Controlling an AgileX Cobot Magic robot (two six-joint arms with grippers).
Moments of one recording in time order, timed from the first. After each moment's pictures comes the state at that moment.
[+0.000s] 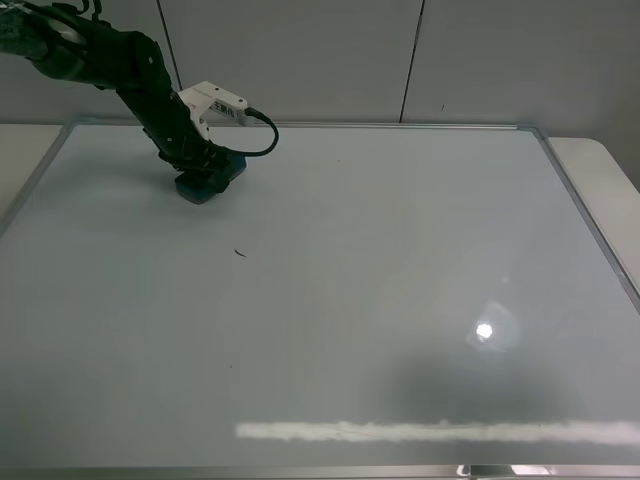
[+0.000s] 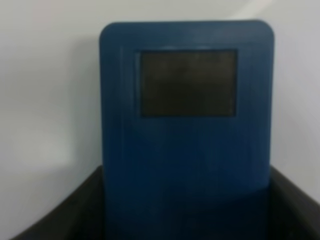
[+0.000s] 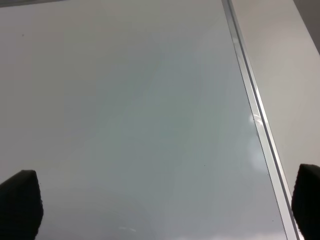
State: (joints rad) left arm -0.20 2.28 -1.61 -0.14 0.63 0.46; right arm -0.02 -0.01 -0.50 0.06 1.05 0.00
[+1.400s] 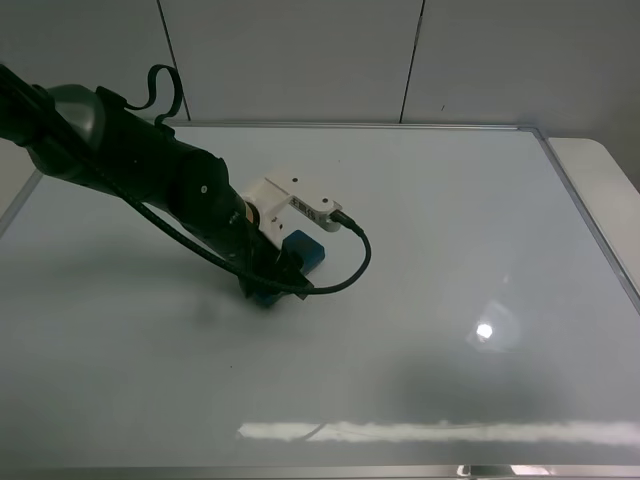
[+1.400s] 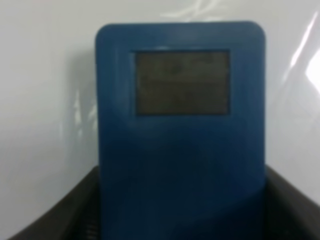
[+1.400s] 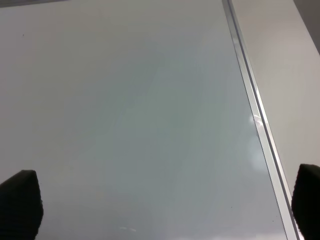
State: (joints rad) left arm -0.66 1.99 -0.96 -0.17 0.20 0.20; right arm -0.02 -0.01 -0.50 0.06 1.05 0.00
